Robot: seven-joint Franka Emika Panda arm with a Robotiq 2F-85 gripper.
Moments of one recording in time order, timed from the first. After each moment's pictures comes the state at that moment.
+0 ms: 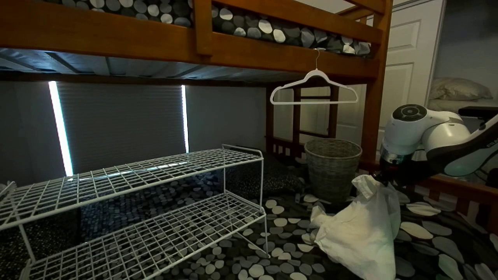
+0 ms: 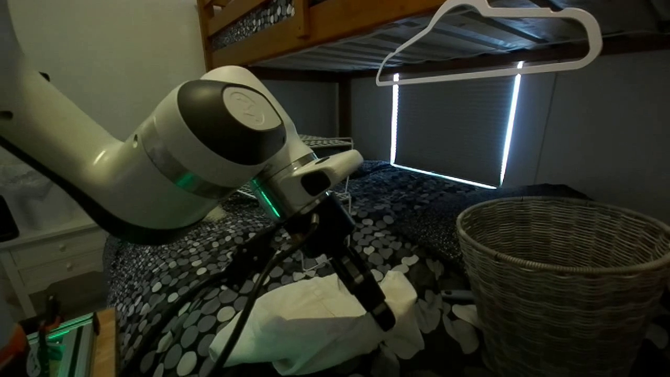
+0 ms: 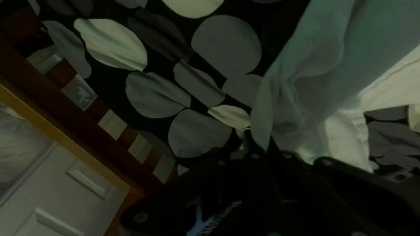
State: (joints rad) arm 0.56 -0.37 -1.15 -2.60 -1.56 2.64 1.07
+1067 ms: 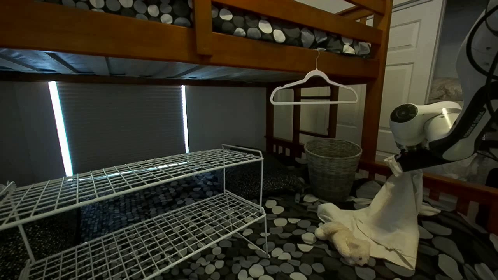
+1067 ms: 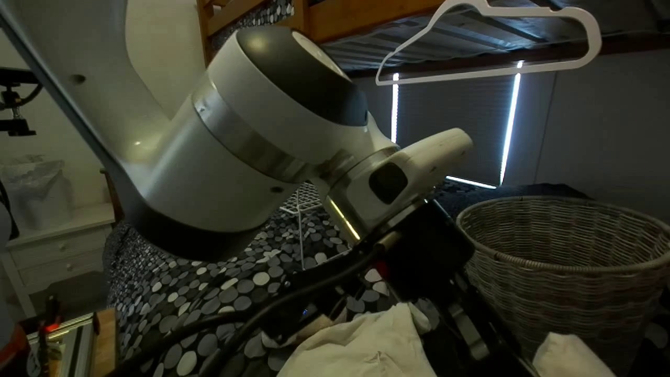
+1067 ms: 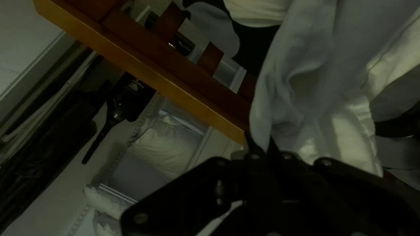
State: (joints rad) arm 0.65 0.11 -1.45 -2.33 -1.50 2.76 1.42
